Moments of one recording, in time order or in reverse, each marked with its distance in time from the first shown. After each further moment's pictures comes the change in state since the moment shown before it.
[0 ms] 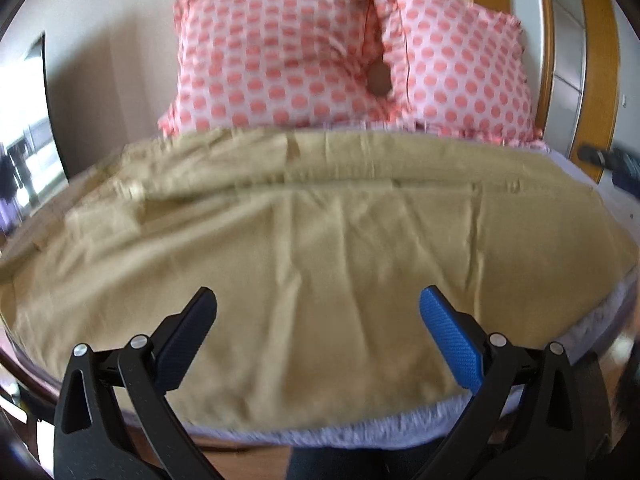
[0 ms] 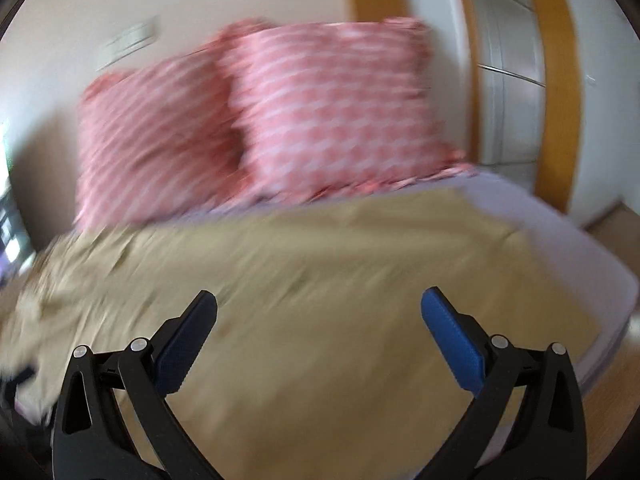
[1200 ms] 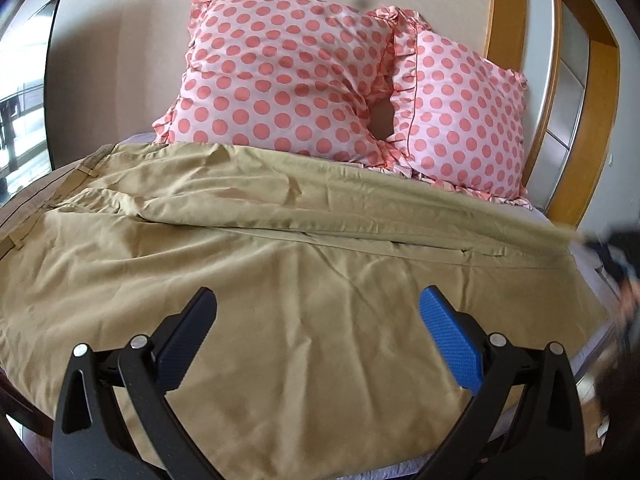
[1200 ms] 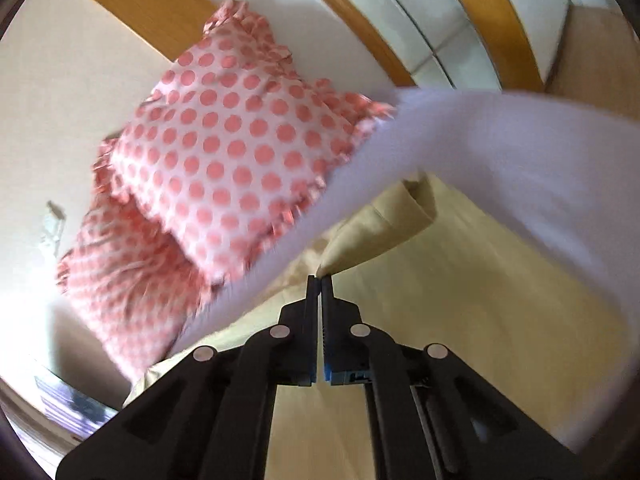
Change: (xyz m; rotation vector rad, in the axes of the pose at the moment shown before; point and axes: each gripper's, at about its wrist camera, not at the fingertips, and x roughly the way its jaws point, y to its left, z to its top) left arm 0.004 0.038 0.031 -0.156 -0.044 -0.128; right arm 0.039 -0.158 -0.018 0.598 0.104 0.234
